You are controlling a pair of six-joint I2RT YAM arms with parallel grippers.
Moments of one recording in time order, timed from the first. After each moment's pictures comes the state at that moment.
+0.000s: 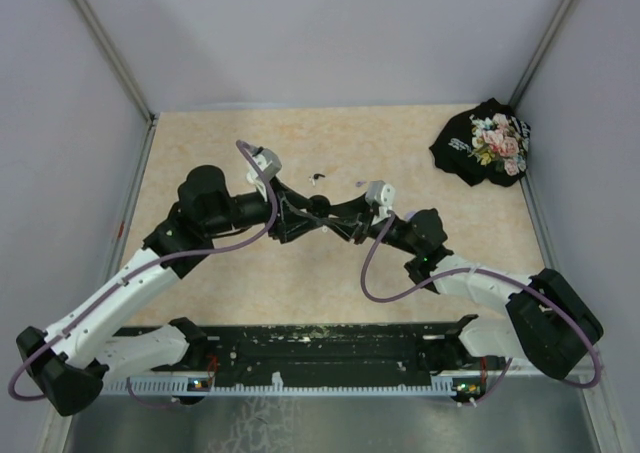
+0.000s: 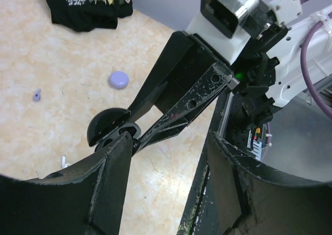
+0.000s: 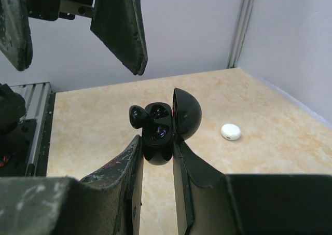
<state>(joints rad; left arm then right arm) -0.70 1.01 0.99 -0.08 0.54 -0.22 0.67 1.23 0.46 1.06 -0.57 0.09</state>
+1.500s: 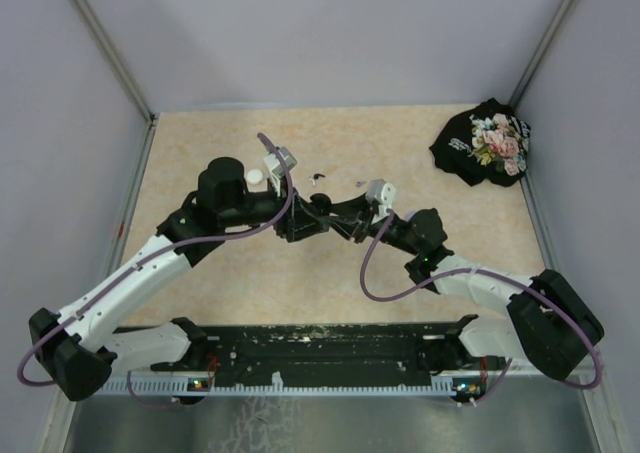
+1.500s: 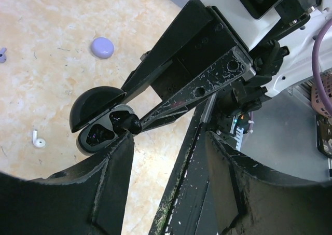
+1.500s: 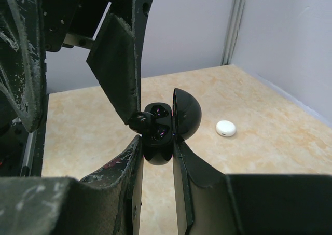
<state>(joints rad) -0.70 1.10 1.03 -0.19 0.56 -0.30 0.67 1.22 0.46 1.04 -0.53 0.08</state>
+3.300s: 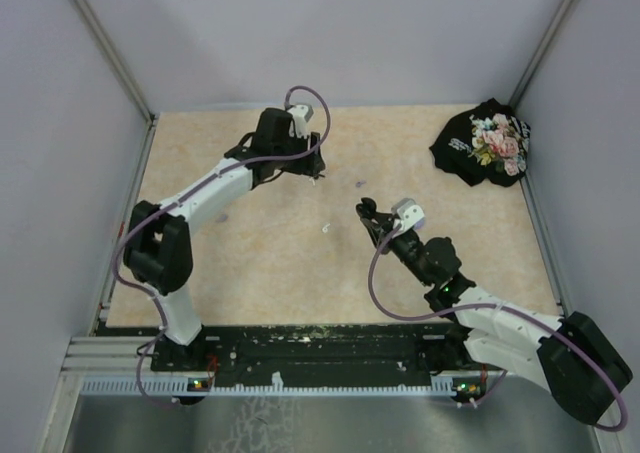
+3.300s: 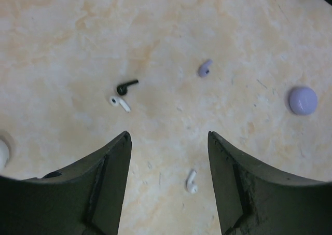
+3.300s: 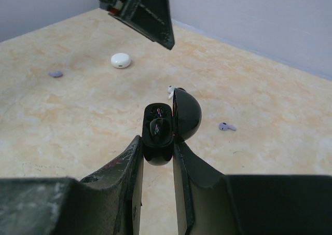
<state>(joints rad) -0.53 1.76 1.42 -0.26 0.12 -0.22 0.67 0.93 0.21 0.82 0.01 -0.05</state>
